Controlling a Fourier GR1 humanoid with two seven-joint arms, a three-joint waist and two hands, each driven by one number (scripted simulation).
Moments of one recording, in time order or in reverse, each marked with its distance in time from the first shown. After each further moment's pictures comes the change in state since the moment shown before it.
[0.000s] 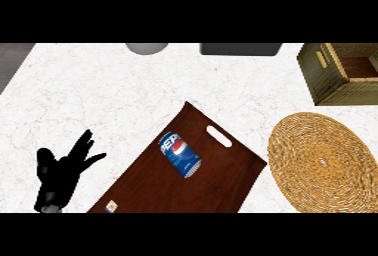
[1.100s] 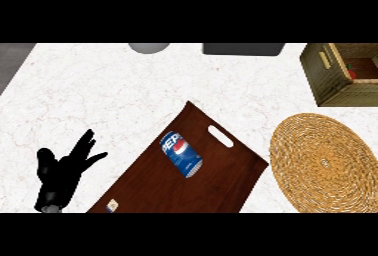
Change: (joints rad) left arm 0.001 -0.009 0.004 -0.013 -0.006 -0.019 0.007; right arm 0.040 -0.201 0.068 0.353 0.141 -0.133 -0.336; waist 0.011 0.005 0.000
